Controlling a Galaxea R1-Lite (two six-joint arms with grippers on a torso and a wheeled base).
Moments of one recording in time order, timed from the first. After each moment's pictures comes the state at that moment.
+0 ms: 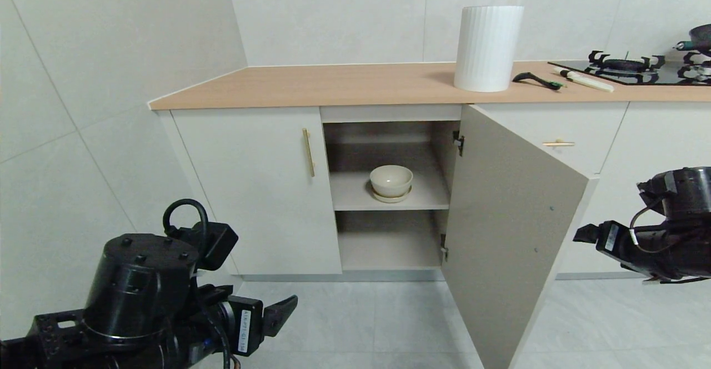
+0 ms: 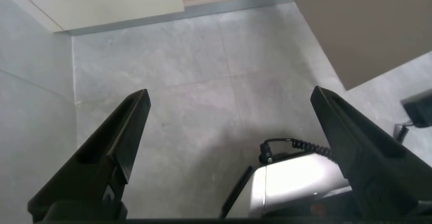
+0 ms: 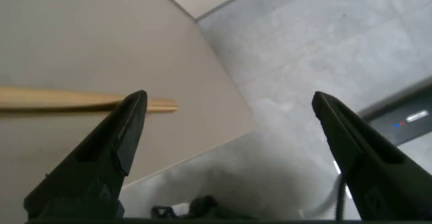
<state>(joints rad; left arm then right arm) -0.62 1.44 -0.47 -0.31 0.30 -0.31 -0.01 1.71 -0.73 -0.27 0.00 0.47</state>
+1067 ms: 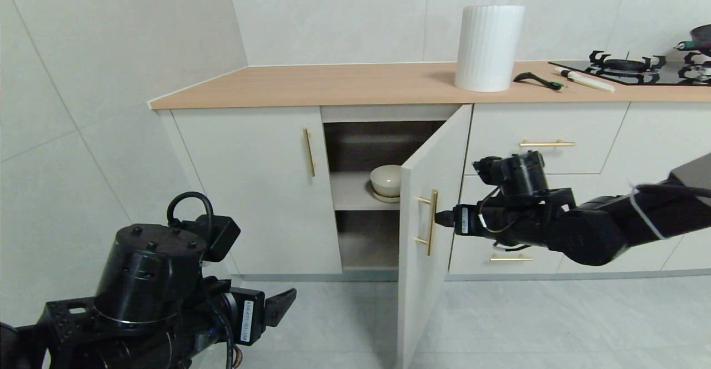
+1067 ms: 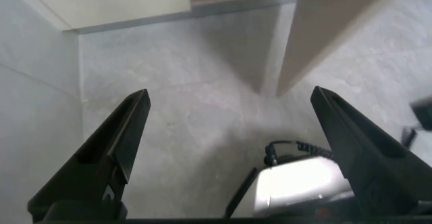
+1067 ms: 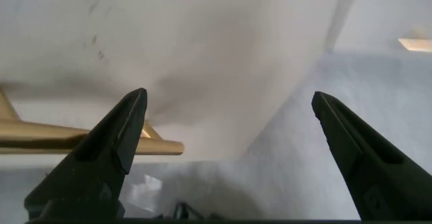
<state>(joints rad) -0.60 1.46 -0.51 -0.28 0.32 -0.30 0.46 2.03 -1.11 -0.38 -0.01 0.34</state>
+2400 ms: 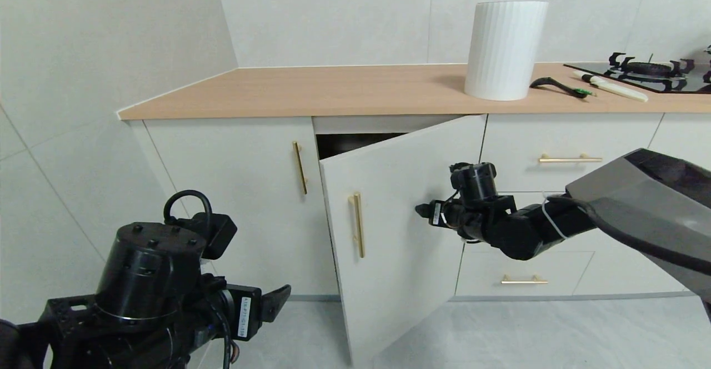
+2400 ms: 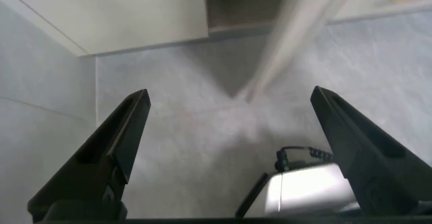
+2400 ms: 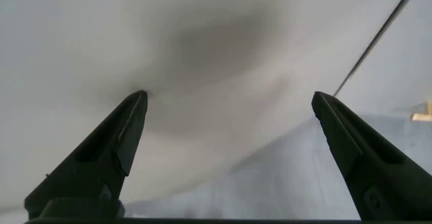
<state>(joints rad) -0.60 1.46 -0.51 -0.29 0.36 -0.28 0.48 2.30 -1.35 -0.47 -0.21 0.43</state>
